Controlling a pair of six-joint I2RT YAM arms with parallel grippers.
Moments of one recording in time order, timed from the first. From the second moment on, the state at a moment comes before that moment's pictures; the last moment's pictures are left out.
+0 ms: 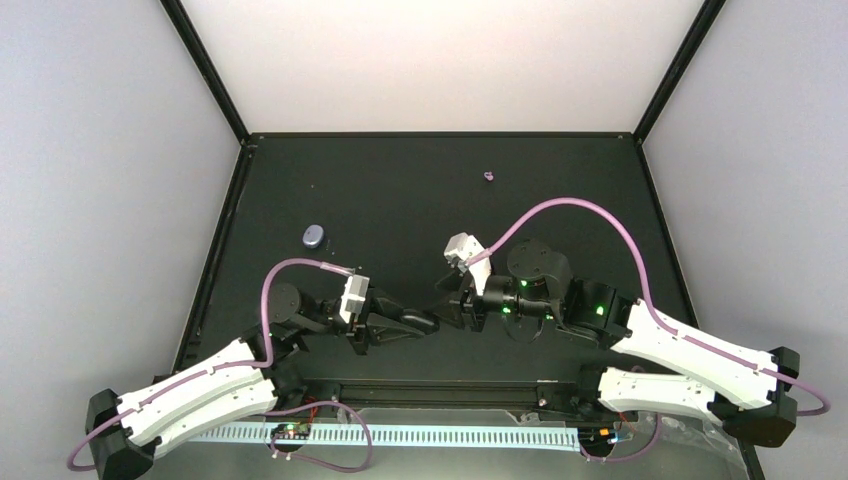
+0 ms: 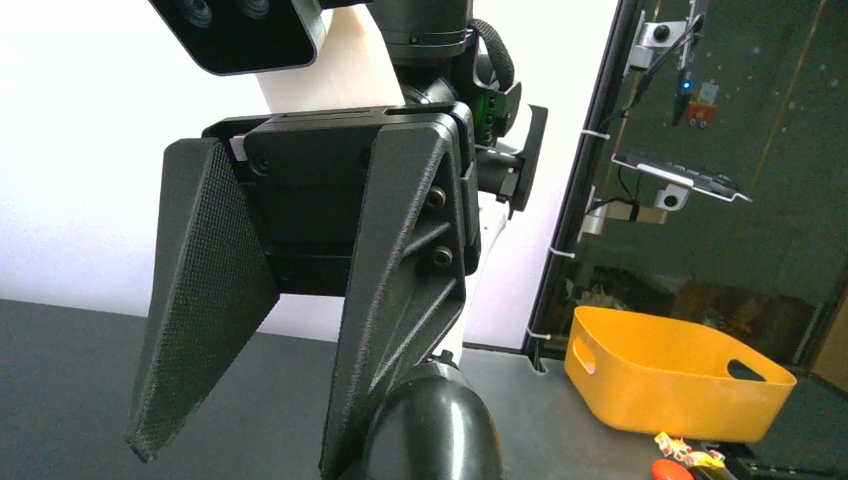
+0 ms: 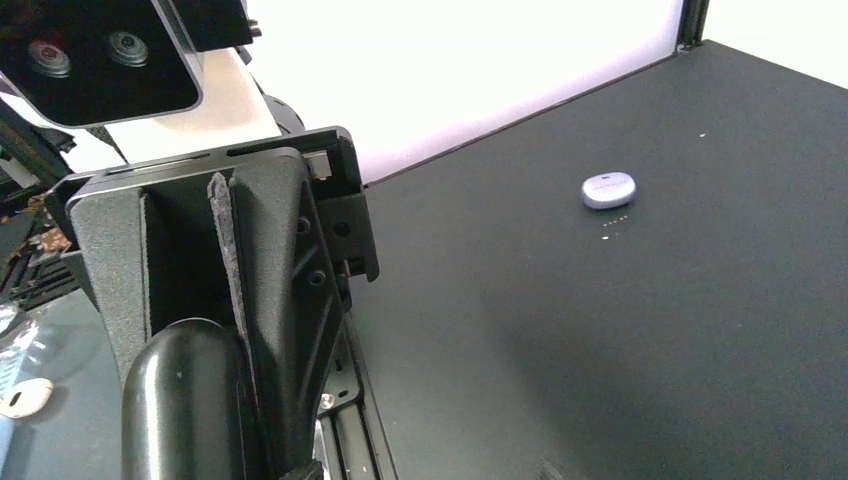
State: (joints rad) left arm -0.93 0.62 0.41 0.47 0.68 -0.37; right arm 1.14 0.94 1.01 -0.40 -0.15 0.23
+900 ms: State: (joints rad) left arm -0.73 0.95 0.67 0.15 0.23 -0.50; right arm 1.13 0.80 0.80 -0.40 0.44 0.40
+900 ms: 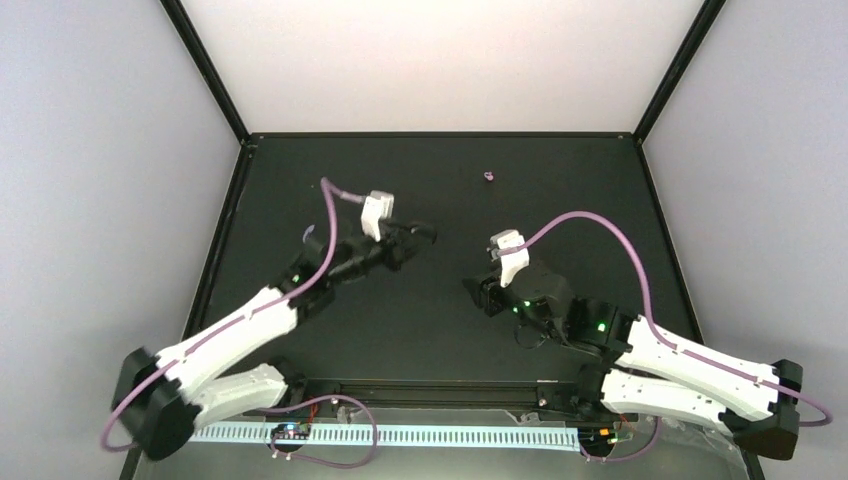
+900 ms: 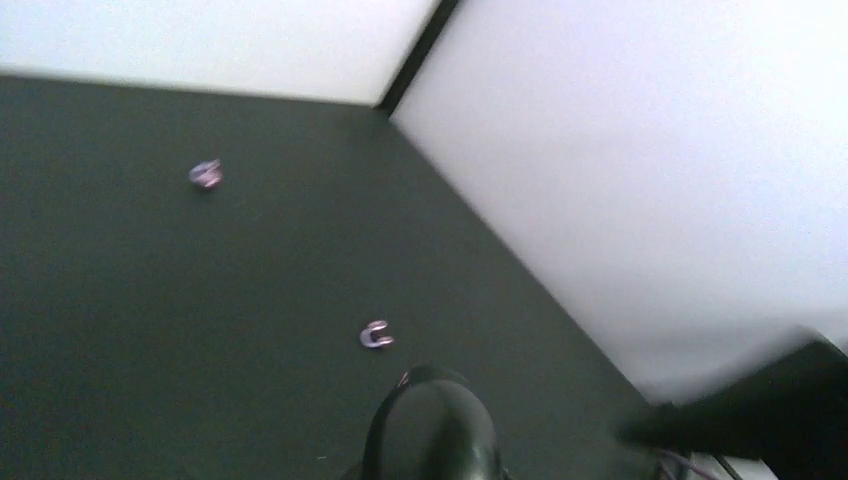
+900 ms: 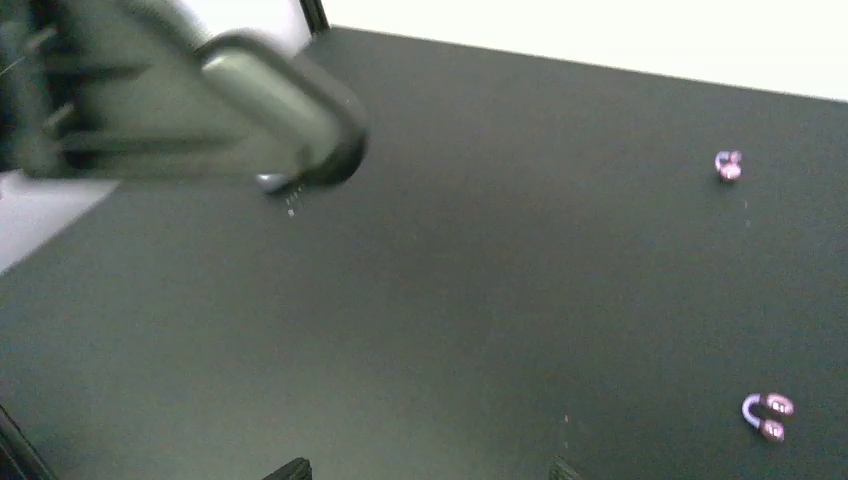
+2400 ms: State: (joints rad) left arm -0.42 2.13 1.42 -0.18 0.40 -0.58; right arm 1.13 0.68 0.68 -0.46 0.46 0.42
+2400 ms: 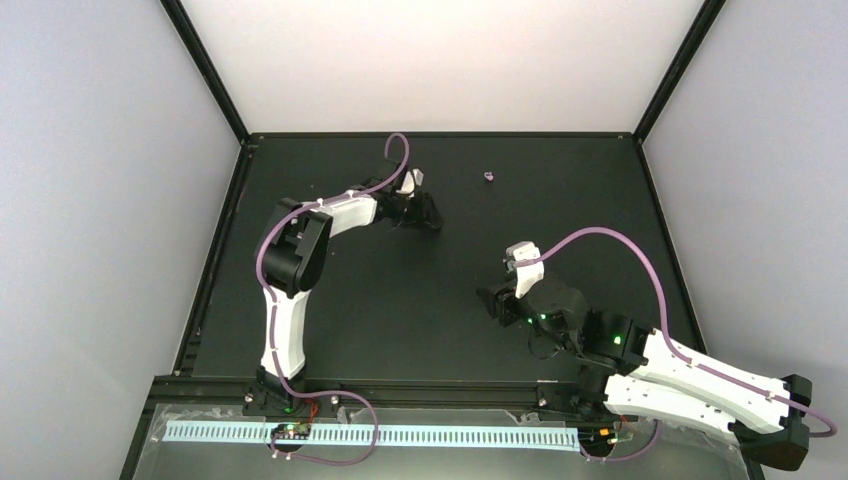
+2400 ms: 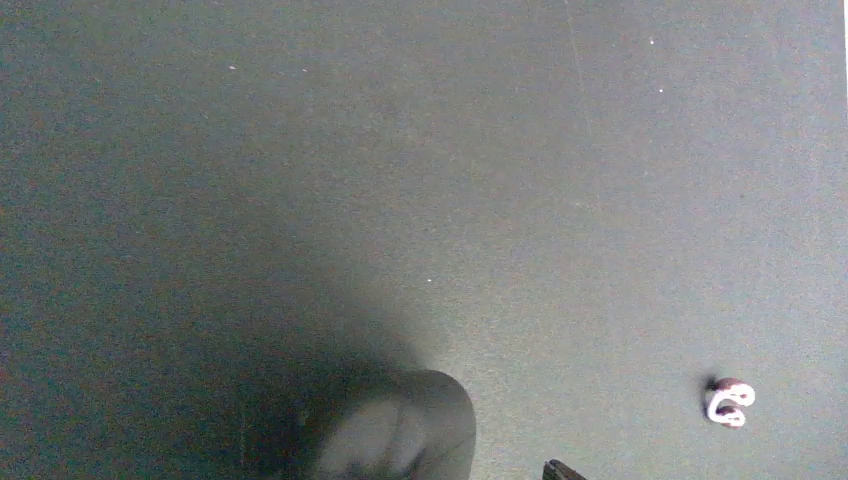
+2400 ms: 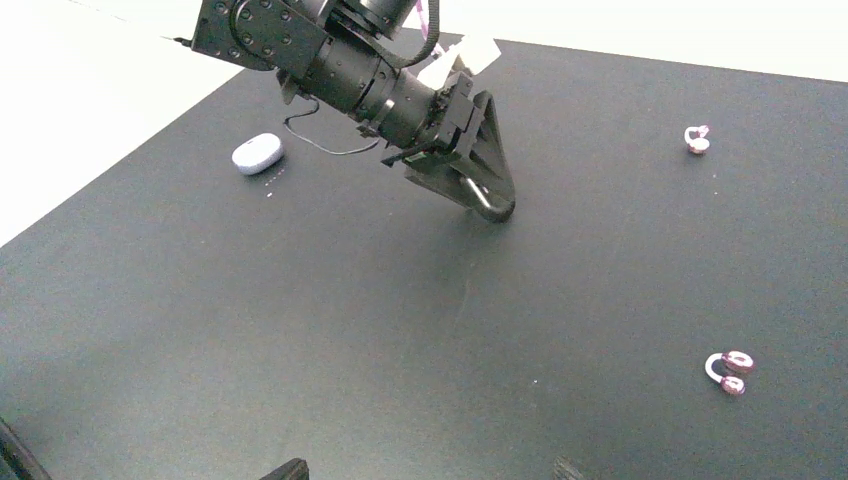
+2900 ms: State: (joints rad) left arm -0.36 1.96 1.29 -0.28 0.26 -0.52; right arm 1.13 0.69 0.68 -0.46 0.47 0.41
